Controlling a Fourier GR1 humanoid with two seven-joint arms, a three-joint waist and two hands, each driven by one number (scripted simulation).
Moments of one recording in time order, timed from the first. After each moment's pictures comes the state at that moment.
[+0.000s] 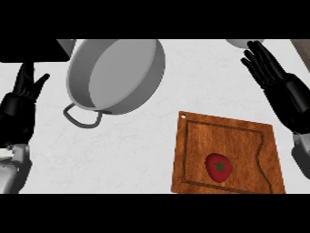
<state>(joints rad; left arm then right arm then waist) -0.20 0.36 -0.05 -1.61 0.06 0.32 0.12 -0.38 -0.57 0.27 -1.63 -0.45 -0.08 0.01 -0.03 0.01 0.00</state>
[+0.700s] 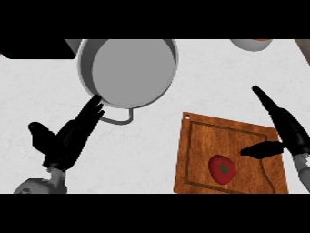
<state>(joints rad) -0.07 0.22 -0.23 -1.59 0.29 0.05 0.22 -0.24 -0.68 0.45 -1.36 0.07 -0.25 0.05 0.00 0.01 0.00</state>
